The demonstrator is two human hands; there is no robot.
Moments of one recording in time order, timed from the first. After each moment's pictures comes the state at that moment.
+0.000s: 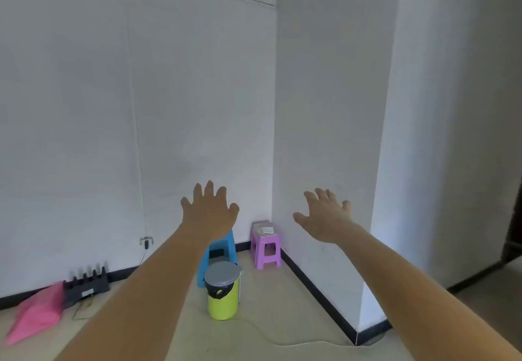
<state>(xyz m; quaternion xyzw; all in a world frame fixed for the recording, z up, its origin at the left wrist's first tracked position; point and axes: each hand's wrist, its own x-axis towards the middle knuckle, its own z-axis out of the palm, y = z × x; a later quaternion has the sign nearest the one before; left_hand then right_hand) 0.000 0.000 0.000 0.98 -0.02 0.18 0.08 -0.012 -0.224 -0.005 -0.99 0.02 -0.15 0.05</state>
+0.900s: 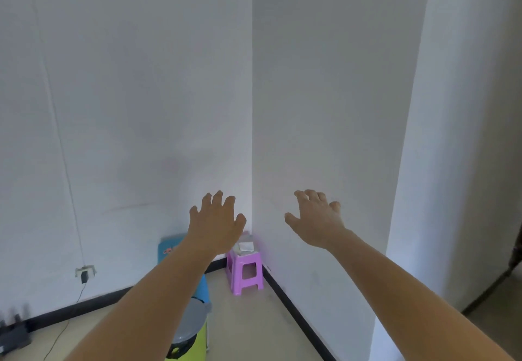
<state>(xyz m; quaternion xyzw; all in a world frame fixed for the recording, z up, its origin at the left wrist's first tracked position) 0.408 -0.152 -0.037 0.97 -0.10 0.20 0.04 0.386 -0.351 -0.029 -0.98 0.03 -0.18 0.04</state>
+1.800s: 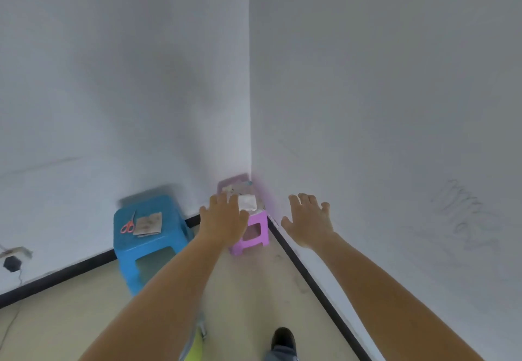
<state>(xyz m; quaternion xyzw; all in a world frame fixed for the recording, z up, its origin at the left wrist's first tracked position) 1.054 -0.218 -0.251 0.99 -0.10 -0.04 0.06 1.021 -0.396 -0.261 -1.00 0.05 0.03 0.03</state>
